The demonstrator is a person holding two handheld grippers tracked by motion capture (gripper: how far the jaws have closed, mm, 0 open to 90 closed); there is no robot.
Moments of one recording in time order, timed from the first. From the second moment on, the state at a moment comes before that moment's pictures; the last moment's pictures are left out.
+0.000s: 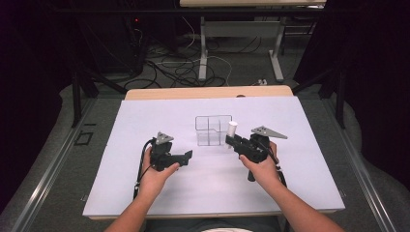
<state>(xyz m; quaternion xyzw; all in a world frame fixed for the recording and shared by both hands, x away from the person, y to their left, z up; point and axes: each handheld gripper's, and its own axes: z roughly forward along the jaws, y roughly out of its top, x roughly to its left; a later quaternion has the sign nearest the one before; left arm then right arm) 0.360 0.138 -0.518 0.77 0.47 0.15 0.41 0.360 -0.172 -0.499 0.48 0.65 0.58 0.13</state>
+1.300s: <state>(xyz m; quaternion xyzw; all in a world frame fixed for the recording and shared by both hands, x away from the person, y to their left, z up) 0.360 0.152 -0.525 0.77 0.47 0.17 0.40 0.421 -0.151 -0.502 0.47 0.67 0.53 0.23</state>
